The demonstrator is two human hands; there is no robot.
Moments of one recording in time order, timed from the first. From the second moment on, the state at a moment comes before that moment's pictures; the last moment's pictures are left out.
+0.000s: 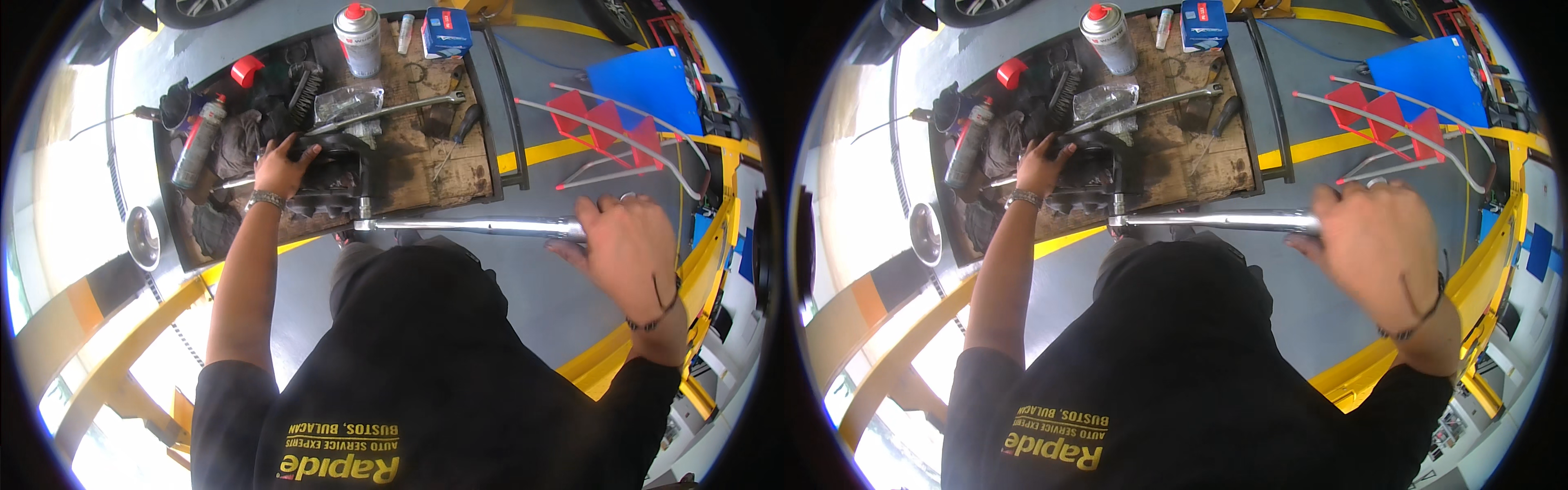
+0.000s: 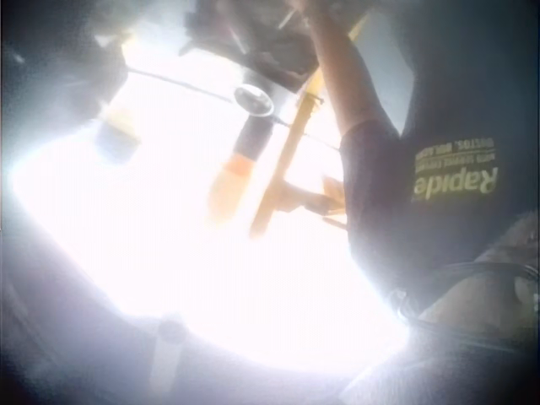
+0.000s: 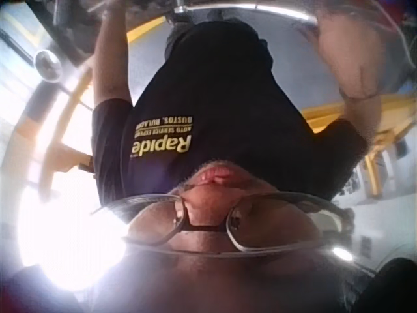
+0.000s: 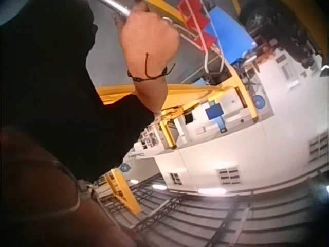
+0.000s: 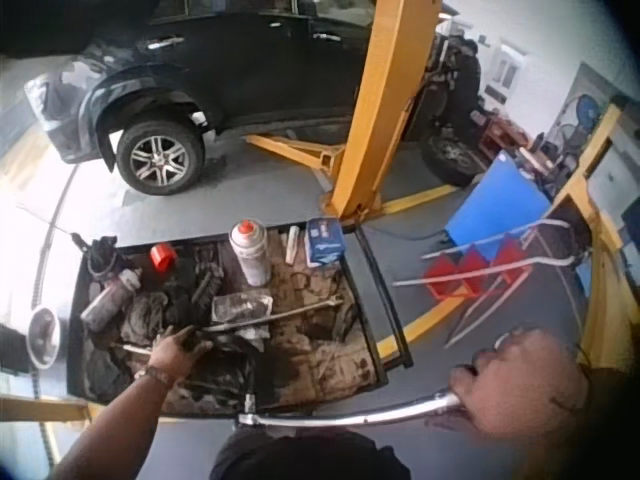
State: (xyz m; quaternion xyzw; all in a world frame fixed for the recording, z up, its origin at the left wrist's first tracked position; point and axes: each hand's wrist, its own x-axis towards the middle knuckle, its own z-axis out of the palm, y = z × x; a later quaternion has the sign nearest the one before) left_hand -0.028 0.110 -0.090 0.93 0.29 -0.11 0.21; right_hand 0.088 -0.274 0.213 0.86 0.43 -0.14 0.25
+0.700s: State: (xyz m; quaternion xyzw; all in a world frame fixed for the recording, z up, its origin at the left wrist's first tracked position) left_hand -0.025 0.130 -0.119 0.94 0.26 -0.10 0.21; right_hand 0.079 -0.254 0.208 0.79 0.56 0.22 -0.04
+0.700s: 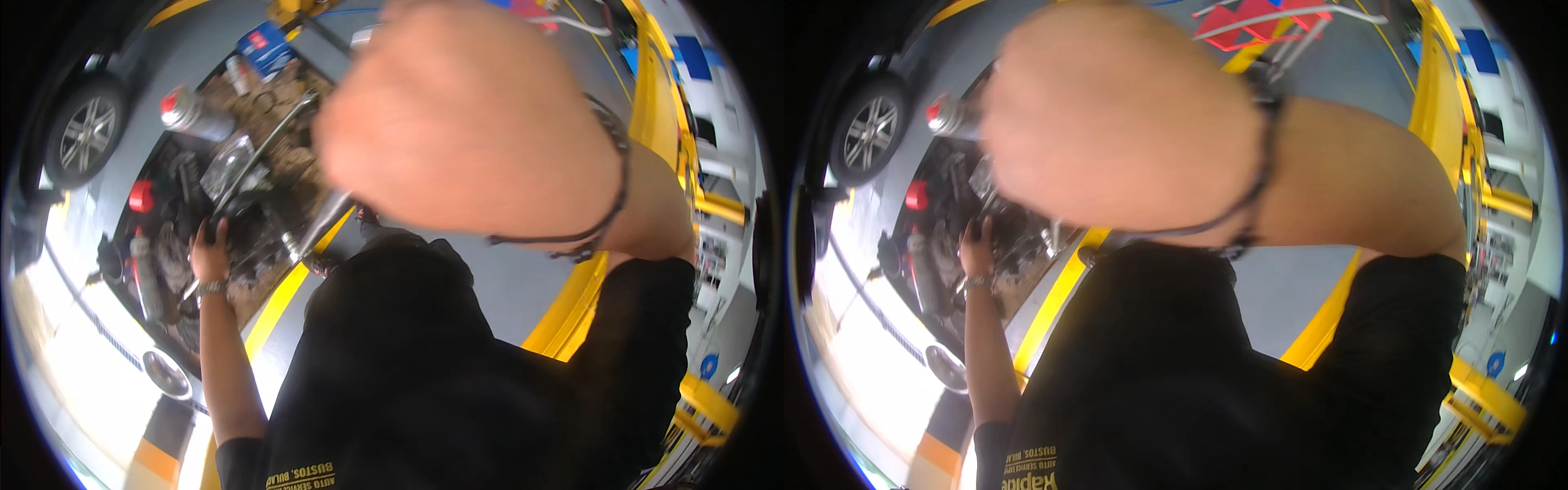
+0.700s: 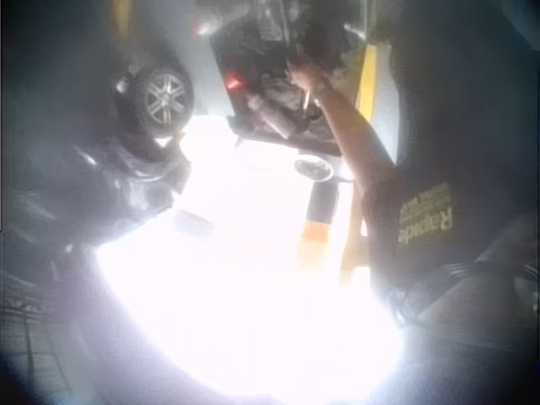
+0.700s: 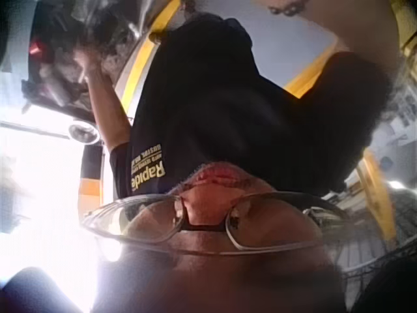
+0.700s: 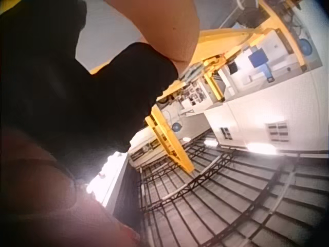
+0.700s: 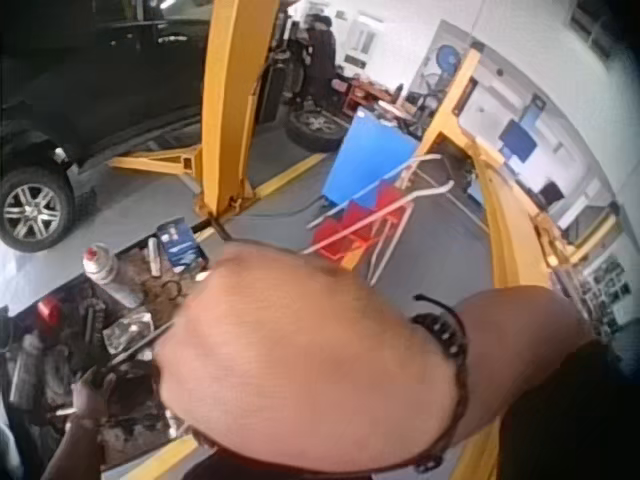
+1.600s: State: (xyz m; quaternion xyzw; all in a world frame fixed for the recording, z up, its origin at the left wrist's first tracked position) left_hand -0.022 0.112 -0.092 0.92 0.30 -0.12 0.23; right_hand 0.082 -0.232 0.217 0.86 0.48 0.14 0.13
